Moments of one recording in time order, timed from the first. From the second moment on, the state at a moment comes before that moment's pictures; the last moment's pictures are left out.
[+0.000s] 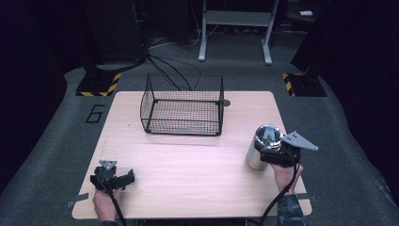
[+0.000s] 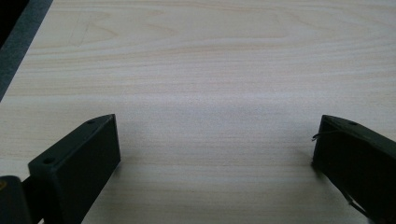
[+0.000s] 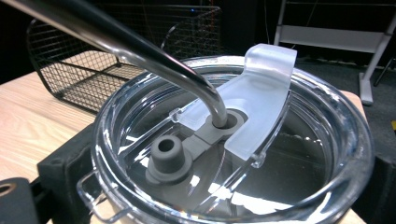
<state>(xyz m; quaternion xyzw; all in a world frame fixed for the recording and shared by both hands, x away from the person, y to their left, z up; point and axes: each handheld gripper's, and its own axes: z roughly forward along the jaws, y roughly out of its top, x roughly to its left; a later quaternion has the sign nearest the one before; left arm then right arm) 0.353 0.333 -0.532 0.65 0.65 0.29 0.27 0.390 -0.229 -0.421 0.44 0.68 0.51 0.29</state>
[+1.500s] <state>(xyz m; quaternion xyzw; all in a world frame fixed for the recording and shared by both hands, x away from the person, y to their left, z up) 0.353 0.332 -0.532 0.65 0.65 0.30 0.27 0.403 -0.161 -0.399 0.37 0.71 0.55 0.23</state>
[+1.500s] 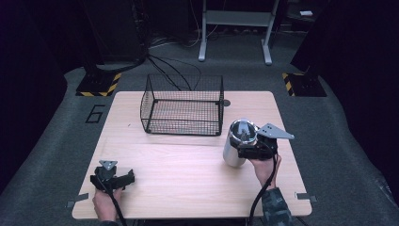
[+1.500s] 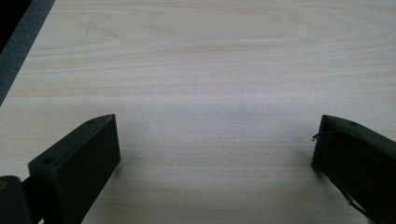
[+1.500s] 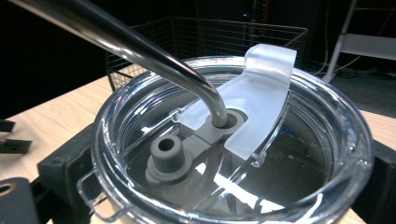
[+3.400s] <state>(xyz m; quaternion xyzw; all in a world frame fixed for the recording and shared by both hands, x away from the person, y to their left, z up) 0.353 0.333 -0.532 0.65 0.65 0.29 0.27 0.451 -0.075 -0.344 0.31 0.74 0.57 0.18</state>
